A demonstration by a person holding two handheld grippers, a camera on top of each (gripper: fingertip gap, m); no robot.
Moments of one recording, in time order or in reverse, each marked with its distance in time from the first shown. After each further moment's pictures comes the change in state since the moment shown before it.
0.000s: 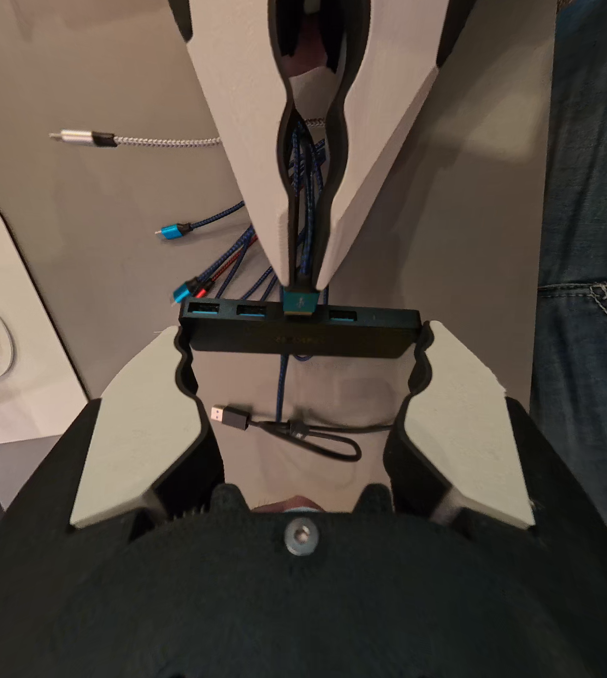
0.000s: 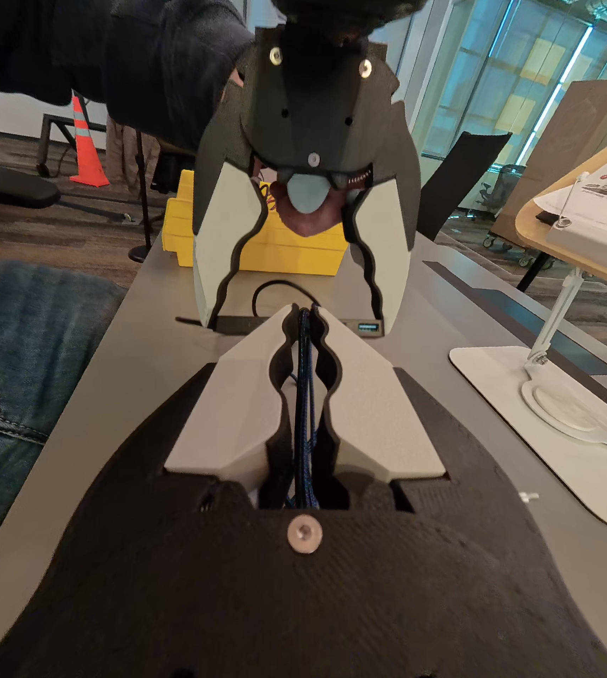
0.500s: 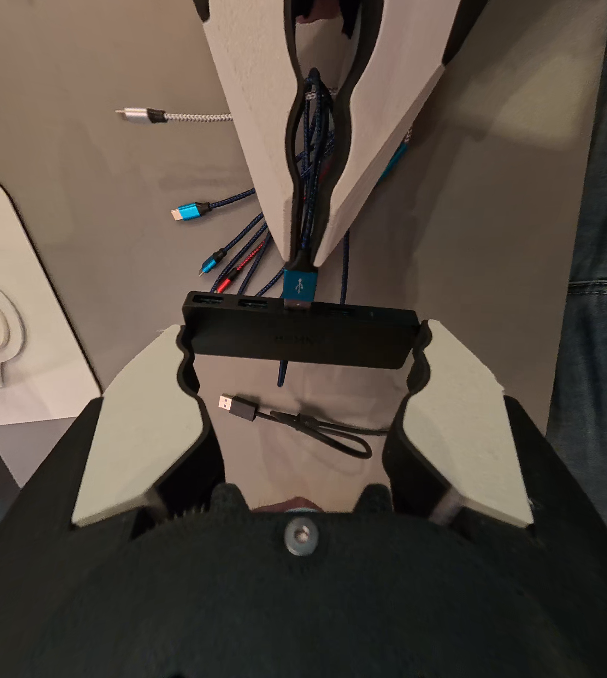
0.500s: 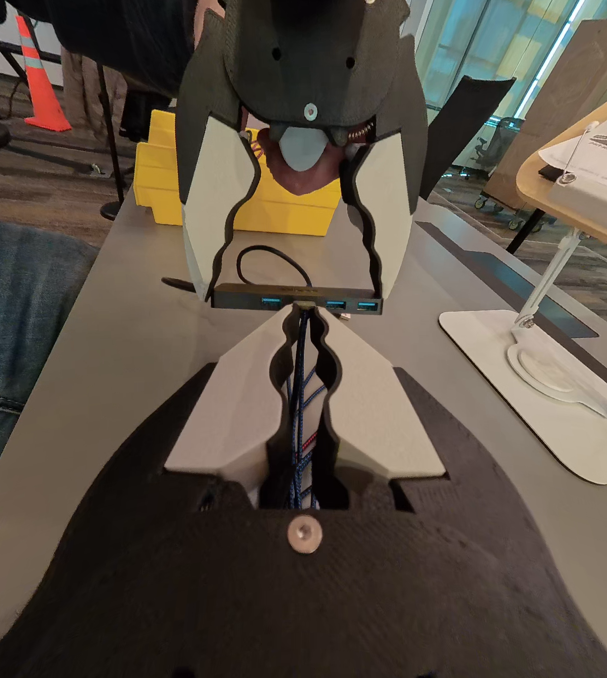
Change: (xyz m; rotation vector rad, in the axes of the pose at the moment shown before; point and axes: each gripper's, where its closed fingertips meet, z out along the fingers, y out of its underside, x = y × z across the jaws) left arm -0.010 0.007 0.005 -0.047 -0.039 -0.009; right arm 0.006 0.023 -0.002 -0.124 0.040 -0.020
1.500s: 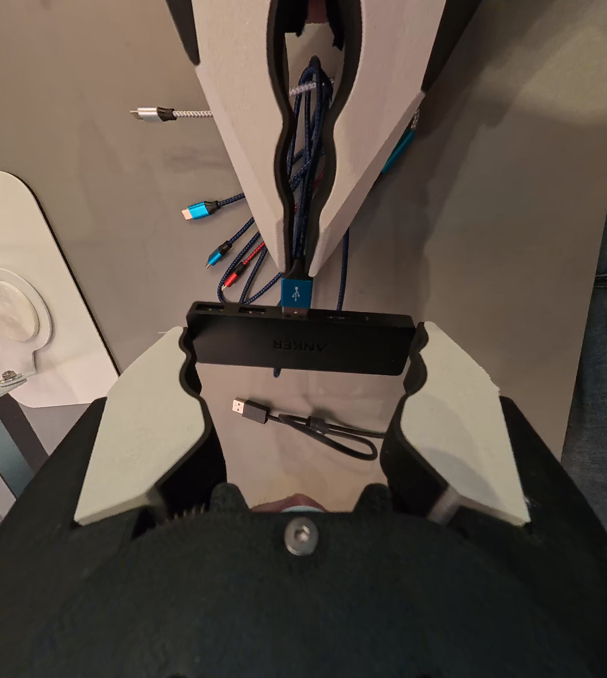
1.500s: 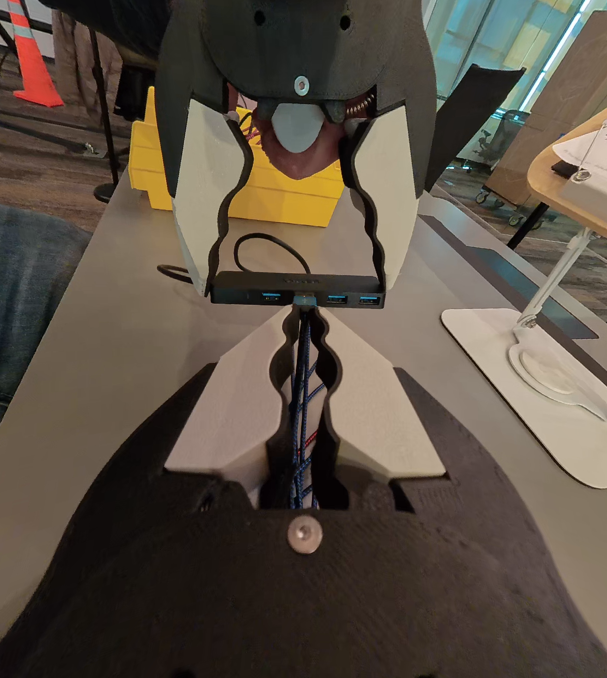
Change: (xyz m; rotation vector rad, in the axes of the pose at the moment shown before) left arm -0.012 -0.003 -0.002 -0.034 -0.072 0.034; right arm -0.003 0.005 0.007 -0.033 -0.003 -0.030
